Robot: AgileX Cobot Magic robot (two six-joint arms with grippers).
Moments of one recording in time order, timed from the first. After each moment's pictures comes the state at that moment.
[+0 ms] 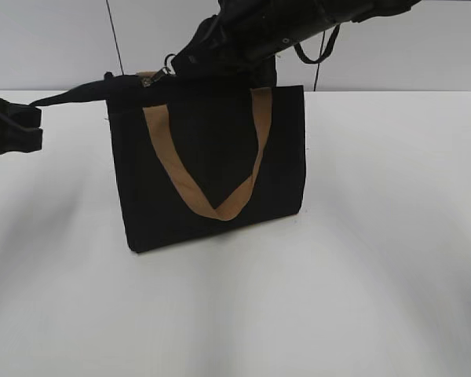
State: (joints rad) left arm -0.22 1.33 -0.58 0.32 -0.22 -0.23; right arm 0.45 1.94 -1.54 1.04 0.64 -1.15
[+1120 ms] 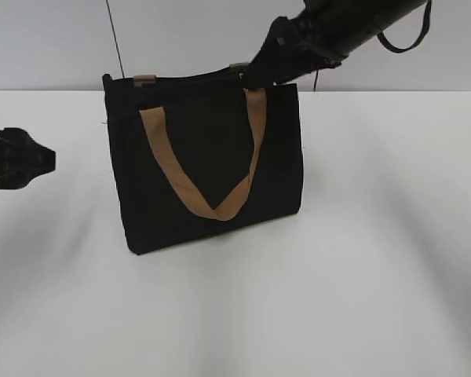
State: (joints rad) left arm -0.30 1.27 -0.59 0.05 0.07 -0.23; right arm 0.28 1.87 -1.54 0.82 0.92 -0.86
